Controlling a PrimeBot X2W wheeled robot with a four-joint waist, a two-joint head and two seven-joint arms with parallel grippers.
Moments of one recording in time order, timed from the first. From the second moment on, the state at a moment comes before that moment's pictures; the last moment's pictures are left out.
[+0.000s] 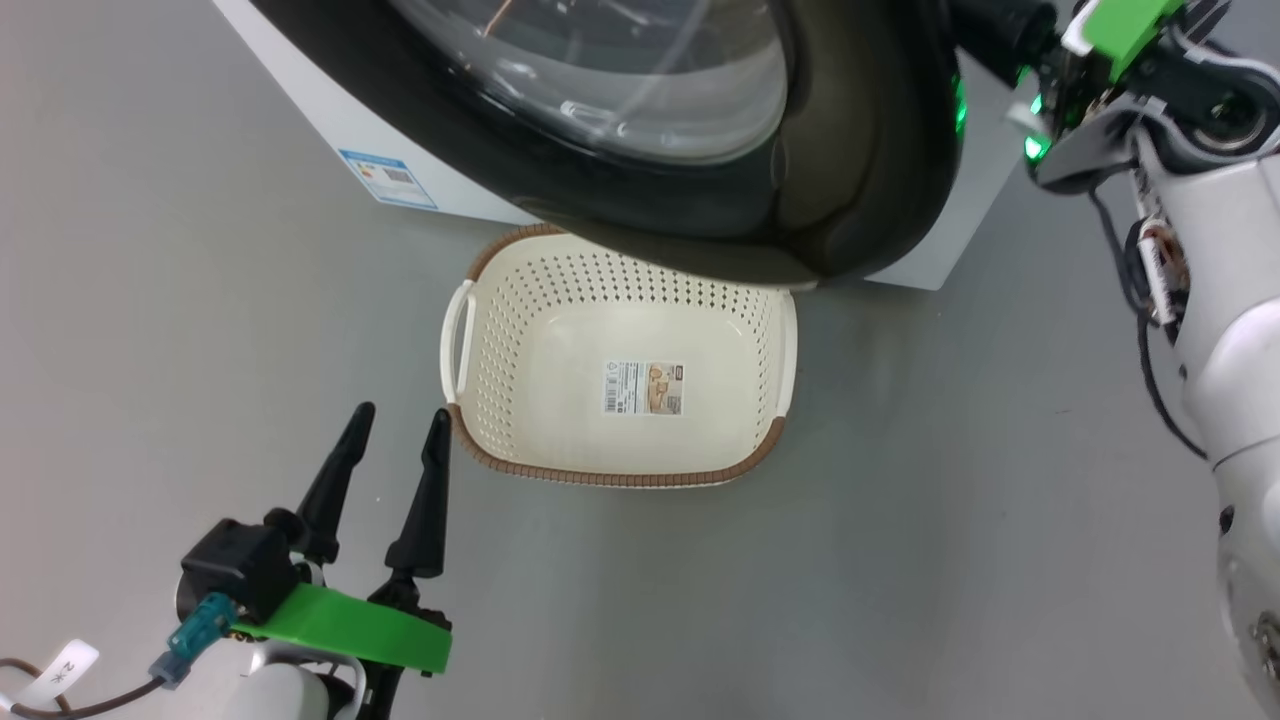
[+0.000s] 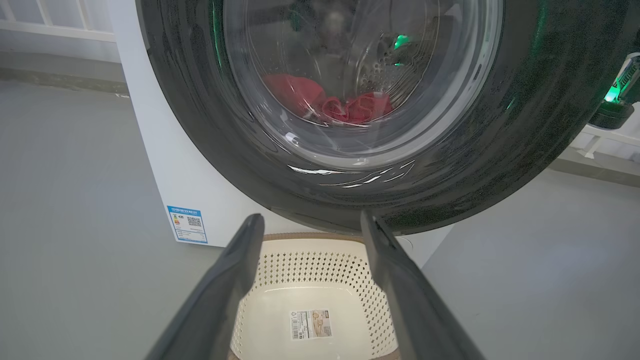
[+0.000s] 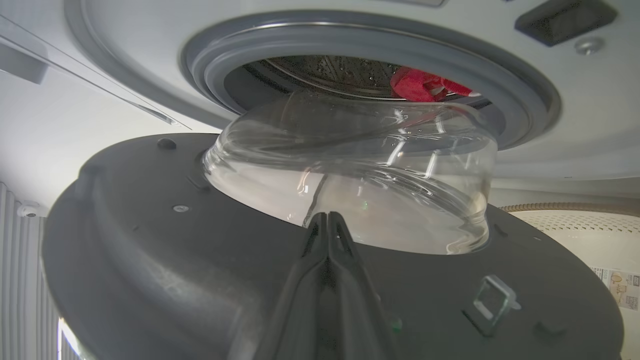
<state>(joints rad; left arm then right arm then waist) -0.24 0.09 -0.25 0.20 -0.41 -0.13 -0.25 -1.26 -0.22 0.14 0.94 1.49 0.13 0.74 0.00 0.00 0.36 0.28</state>
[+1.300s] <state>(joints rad) -0.07 0.08 -0.24 0.22 -0.35 -0.13 -0.25 -0.70 -0.14 0.31 0.47 1.52 0.13 0.89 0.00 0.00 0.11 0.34</state>
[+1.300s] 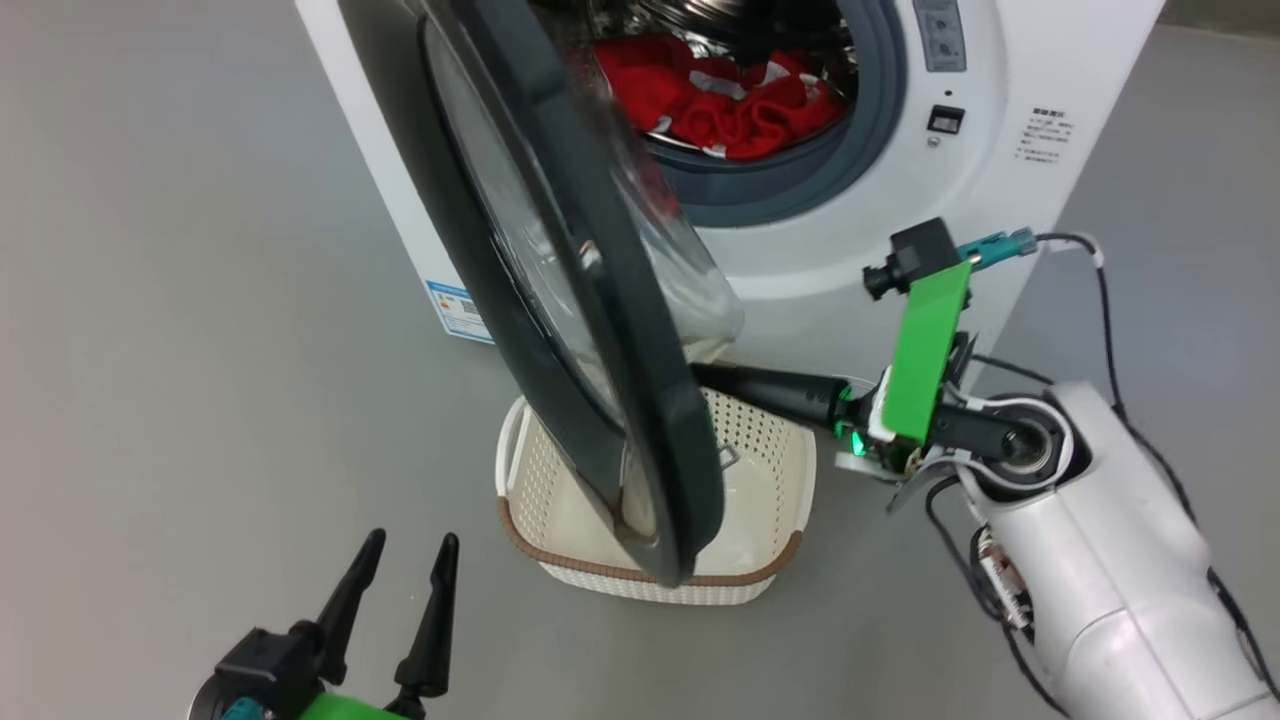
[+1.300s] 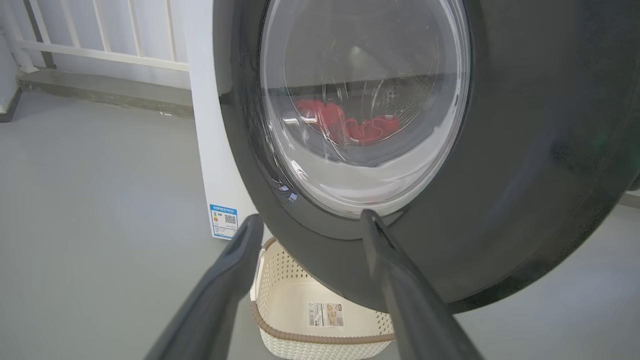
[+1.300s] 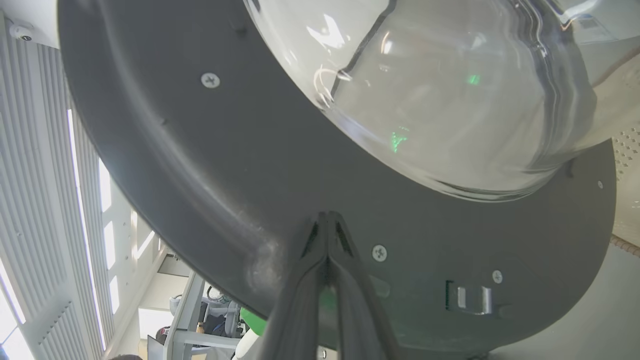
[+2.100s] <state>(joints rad) -0.04 0.06 -0.20 0.22 -0.34 -0.13 -0.25 -0.65 -0.10 0.40 0.41 1.54 0.13 0.84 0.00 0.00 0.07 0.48</state>
